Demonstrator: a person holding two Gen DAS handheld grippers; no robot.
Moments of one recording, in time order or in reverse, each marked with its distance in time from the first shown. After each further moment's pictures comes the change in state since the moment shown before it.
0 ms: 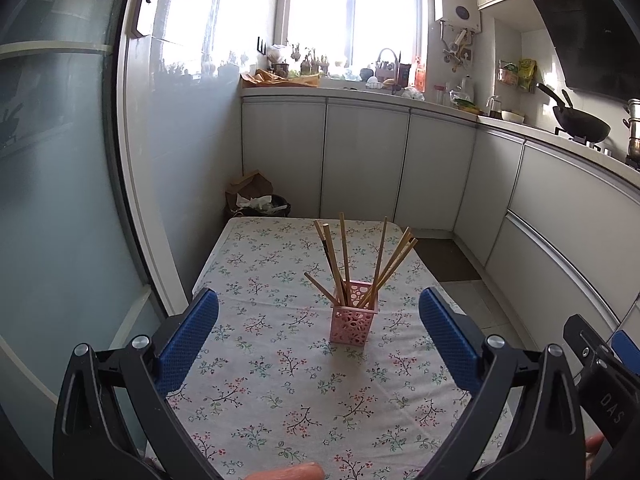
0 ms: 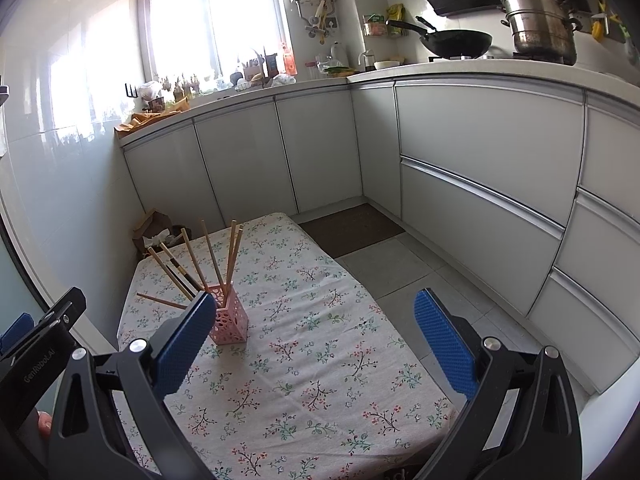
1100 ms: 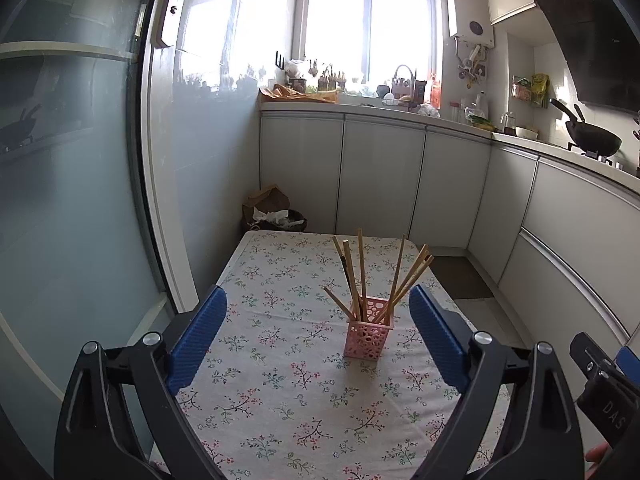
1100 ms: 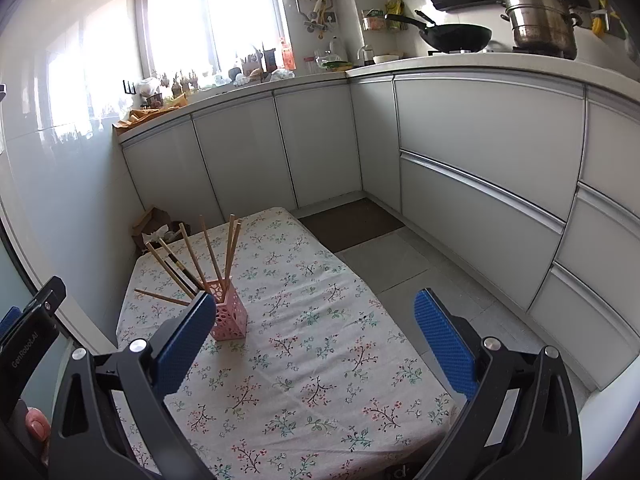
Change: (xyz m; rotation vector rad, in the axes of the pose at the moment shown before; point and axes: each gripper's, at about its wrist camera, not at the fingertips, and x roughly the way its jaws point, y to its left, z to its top) left arm -0.007 0.010 -0.002 -0.024 -0.061 0.053; right arm 0.003 -0.004 -0.002 0.006 0.018 0.005
